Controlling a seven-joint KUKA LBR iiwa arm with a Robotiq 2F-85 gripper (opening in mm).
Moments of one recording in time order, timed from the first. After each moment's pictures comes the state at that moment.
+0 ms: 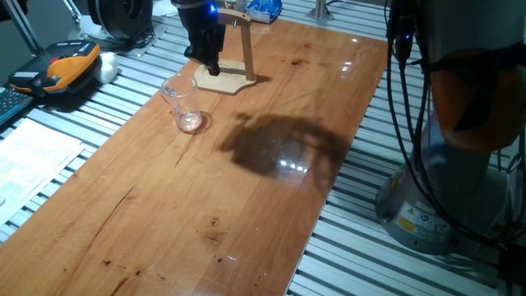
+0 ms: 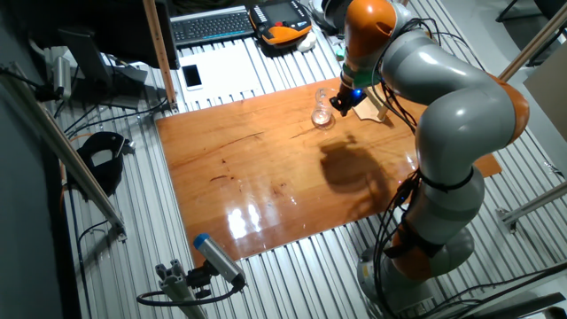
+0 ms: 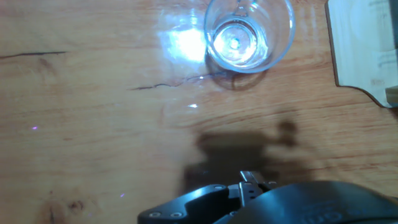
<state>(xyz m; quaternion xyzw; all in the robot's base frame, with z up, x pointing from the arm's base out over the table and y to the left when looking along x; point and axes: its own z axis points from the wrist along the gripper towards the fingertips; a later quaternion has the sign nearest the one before) 0.517 0.002 0.235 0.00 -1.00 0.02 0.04</state>
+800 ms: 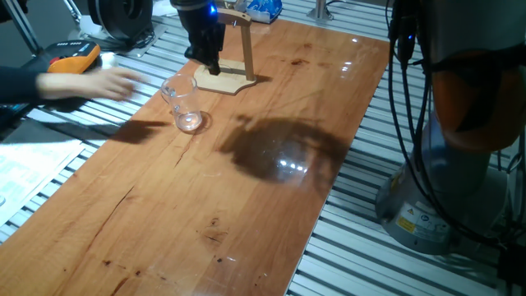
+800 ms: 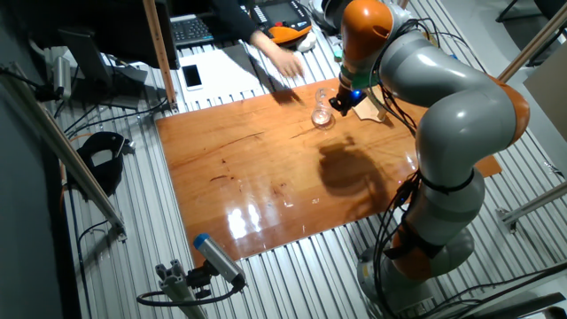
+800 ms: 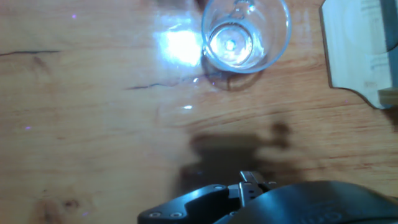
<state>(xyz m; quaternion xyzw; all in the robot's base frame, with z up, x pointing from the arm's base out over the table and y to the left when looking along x) 0.515 -0.002 0.236 0.00 -1.00 0.01 0.05</state>
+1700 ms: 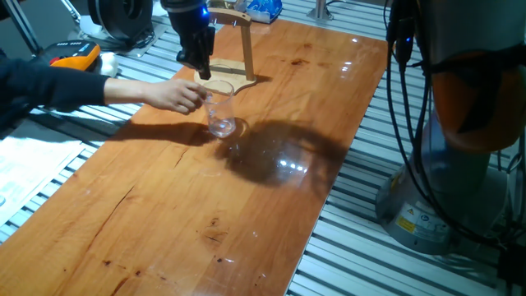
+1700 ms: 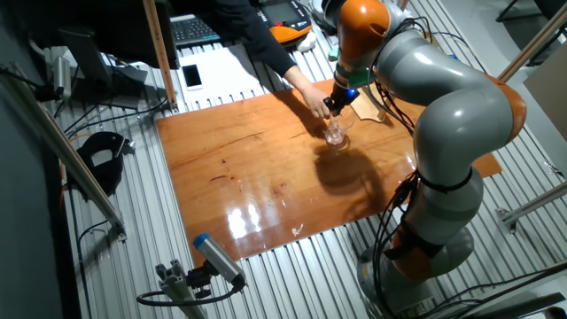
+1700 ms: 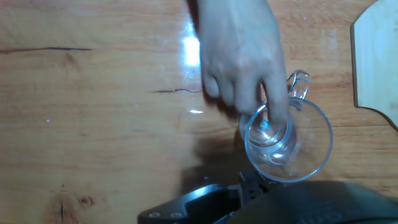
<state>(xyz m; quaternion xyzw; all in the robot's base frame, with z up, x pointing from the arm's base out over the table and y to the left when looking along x) 0.524 0.019 0.237 0.04 -1.00 0.00 0.03</state>
